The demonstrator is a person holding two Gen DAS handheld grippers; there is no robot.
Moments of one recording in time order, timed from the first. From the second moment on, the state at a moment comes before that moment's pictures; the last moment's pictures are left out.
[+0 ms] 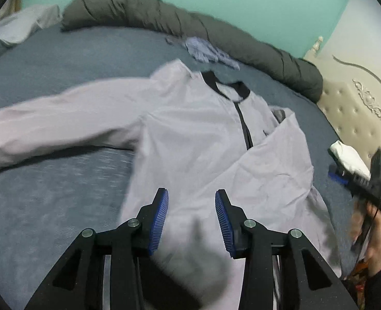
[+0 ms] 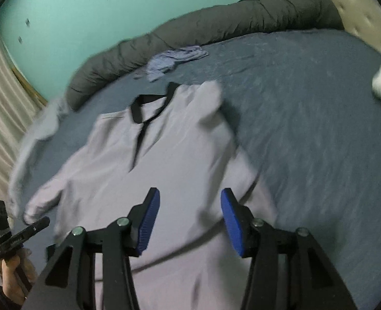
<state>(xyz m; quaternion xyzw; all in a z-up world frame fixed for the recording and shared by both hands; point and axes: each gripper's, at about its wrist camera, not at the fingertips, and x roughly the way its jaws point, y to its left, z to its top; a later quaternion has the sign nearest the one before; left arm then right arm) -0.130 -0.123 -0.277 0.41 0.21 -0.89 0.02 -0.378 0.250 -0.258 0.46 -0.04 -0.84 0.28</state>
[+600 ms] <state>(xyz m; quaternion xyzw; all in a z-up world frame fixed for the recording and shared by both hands) -0.178 -0.105 -0.346 0.46 0.20 -0.86 -0.02 -0.554 0.156 -0.280 0.53 0.10 -0.81 0.21</state>
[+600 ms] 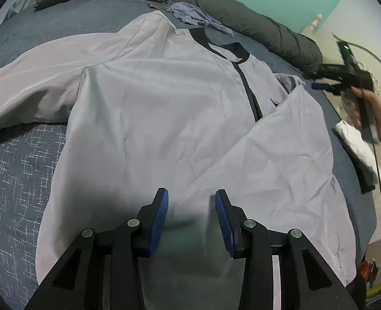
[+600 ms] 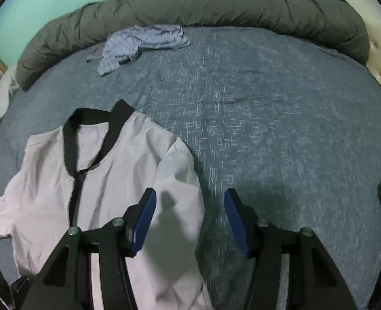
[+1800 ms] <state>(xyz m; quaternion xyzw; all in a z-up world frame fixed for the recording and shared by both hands) -0.173 -0.100 -0.359 0.47 0.18 -0.87 -0.01 -0.635 0.182 -0.289 0.48 0.08 -0.86 0.14</state>
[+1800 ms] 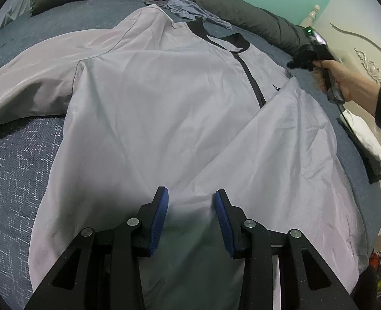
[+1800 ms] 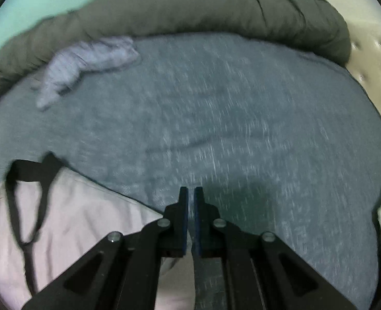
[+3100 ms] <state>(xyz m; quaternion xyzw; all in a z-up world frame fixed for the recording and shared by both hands) -0.167 -0.101 -0.358 0.47 0.18 -0.87 -0.01 -0.468 0.320 -0.318 0.47 -0.12 -0.85 0.22</state>
